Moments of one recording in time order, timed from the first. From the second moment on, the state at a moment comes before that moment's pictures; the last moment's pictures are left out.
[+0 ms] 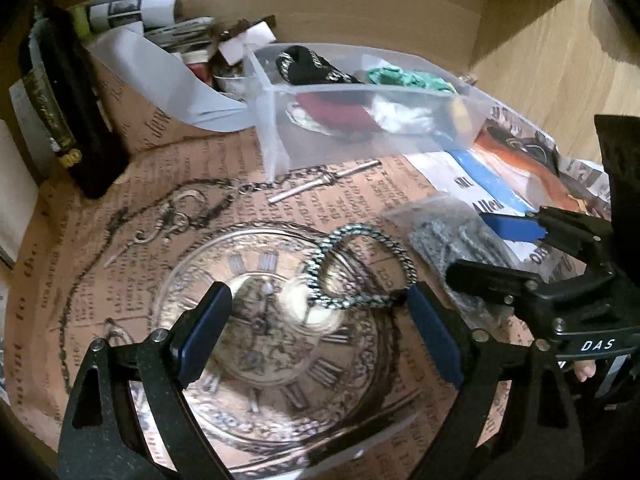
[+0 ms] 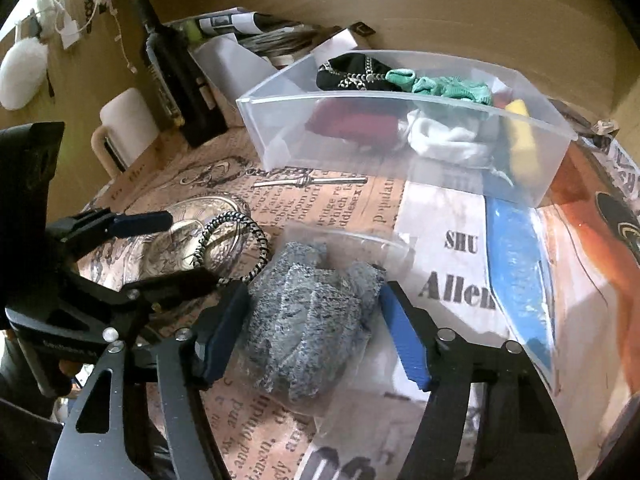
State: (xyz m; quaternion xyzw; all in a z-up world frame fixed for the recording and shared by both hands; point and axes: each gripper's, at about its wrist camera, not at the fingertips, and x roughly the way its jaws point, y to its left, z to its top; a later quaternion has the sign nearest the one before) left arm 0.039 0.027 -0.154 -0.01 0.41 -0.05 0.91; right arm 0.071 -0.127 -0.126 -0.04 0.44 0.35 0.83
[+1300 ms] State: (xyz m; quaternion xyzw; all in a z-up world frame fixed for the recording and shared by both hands) left arm 0.082 0.016 -0.089 0.00 0.31 -0.06 0.95; right arm 0.107 -0.170 -0.050 -0.01 0.31 0.30 0.90
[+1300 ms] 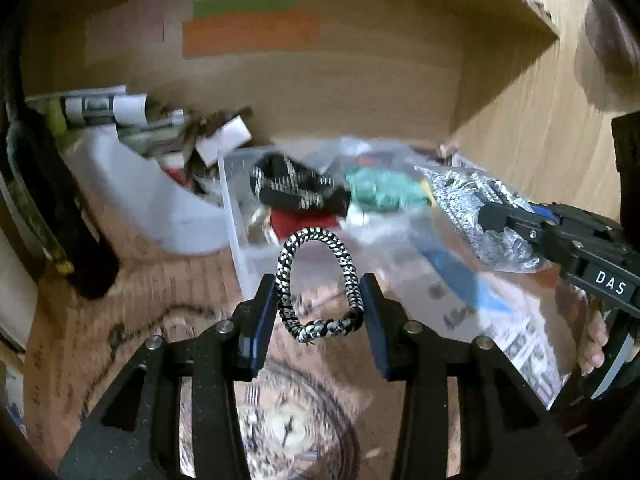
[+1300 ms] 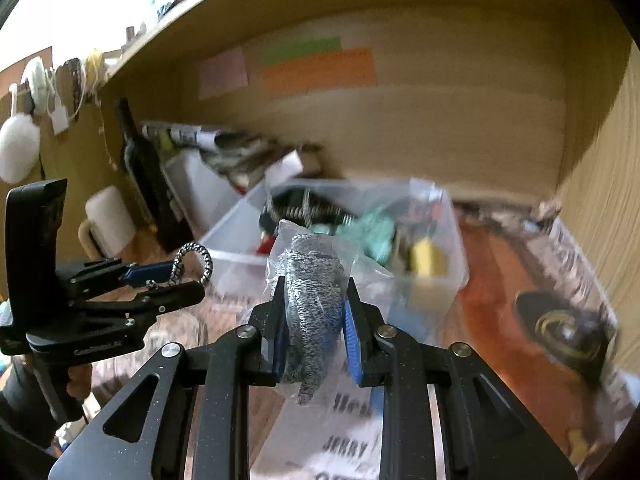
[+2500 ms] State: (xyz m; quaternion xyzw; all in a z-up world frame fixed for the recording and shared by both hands) left arm 0.203 0.021 -0.100 -0.03 0.38 -0.06 0.92; right arm 0.207 -0.118 -0.083 -0.08 0.36 0.30 0.88
